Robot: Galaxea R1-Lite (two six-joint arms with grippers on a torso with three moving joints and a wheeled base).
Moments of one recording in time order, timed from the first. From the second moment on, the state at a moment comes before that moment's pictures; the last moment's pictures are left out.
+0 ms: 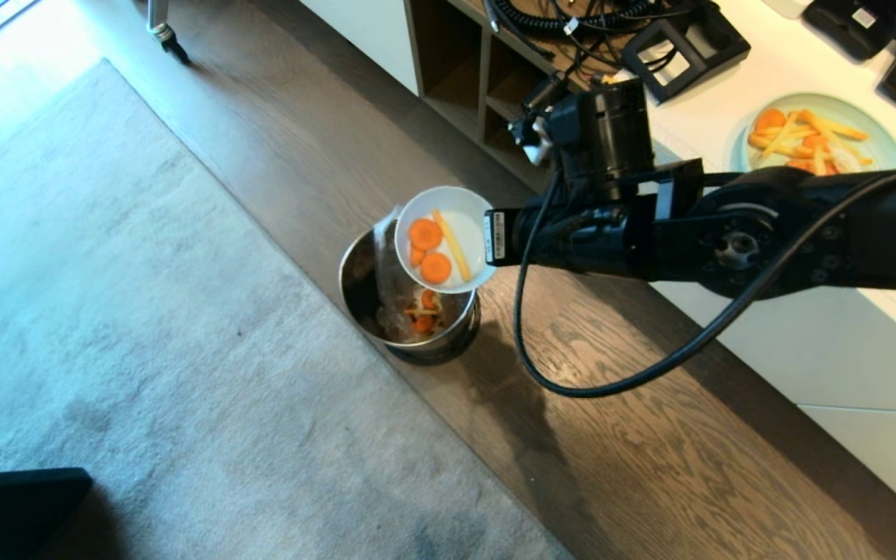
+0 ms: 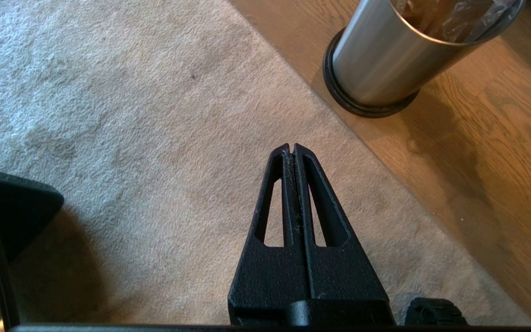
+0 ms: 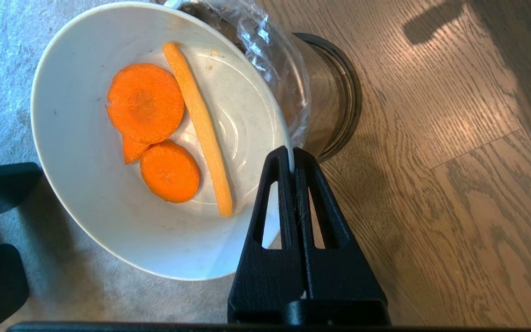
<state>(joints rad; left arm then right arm) 0.00 0.00 0.00 0.00 0.01 -0.07 0.74 1.95 -1.66 0.01 -0.26 0.20</state>
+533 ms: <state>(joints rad) 0.00 0.00 0.00 0.00 0.01 -0.07 0.77 1.97 -1.56 -0.29 -0.32 0.19</state>
